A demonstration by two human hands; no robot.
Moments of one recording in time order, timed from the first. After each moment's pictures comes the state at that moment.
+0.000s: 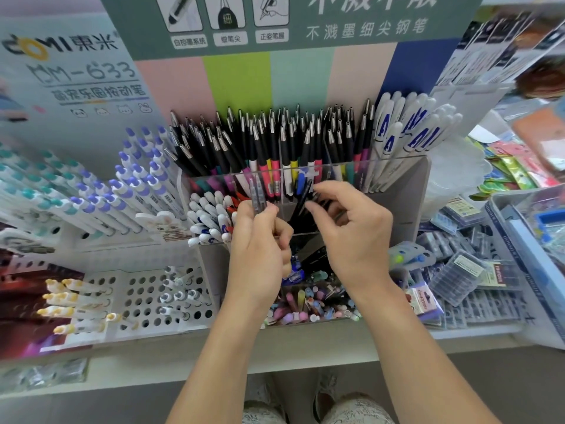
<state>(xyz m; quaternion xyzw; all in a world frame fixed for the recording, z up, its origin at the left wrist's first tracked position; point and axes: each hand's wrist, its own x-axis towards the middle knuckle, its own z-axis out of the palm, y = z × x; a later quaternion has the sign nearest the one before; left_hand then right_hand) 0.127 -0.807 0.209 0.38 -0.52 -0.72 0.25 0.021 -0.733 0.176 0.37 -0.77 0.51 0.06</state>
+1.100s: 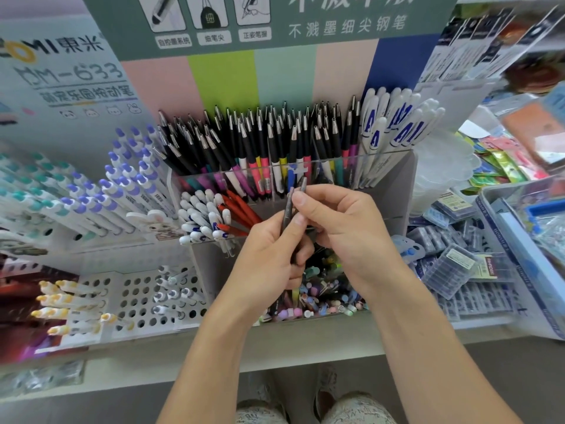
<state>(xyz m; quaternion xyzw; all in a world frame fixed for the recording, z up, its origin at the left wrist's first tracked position) 0.132 -0.800 0.207 0.26 -0.58 -0.77 0.09 0.024 -0.721 0.211 0.20 -0.61 0.67 -0.37</state>
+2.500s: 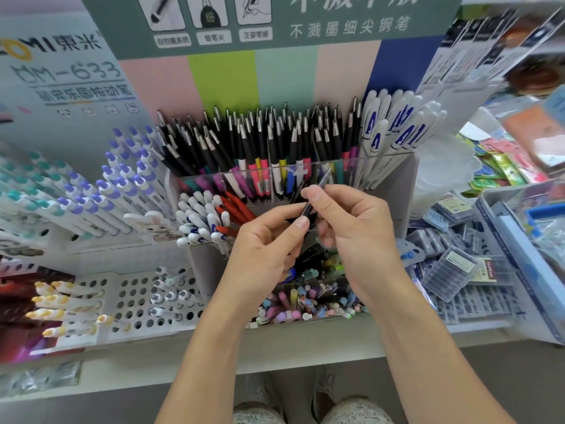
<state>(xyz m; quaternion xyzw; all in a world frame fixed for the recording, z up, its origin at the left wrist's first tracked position) 0.128 -0.806 0.199 0.27 -0.61 -0.73 0.17 0.022 -0.717 0.204 0.18 -0.63 0.70 -0.27</state>
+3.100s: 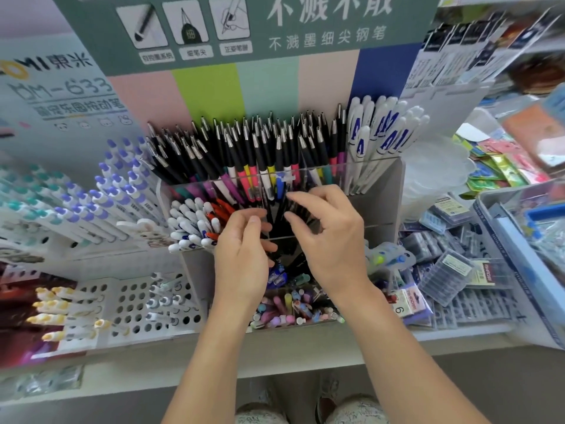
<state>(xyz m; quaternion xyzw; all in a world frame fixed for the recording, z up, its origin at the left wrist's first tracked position) 0.117 -0.801 0.188 0.45 -0.62 -0.59 0.27 0.015 -0.728 0.166 0.41 -0.77 0.49 0.07</state>
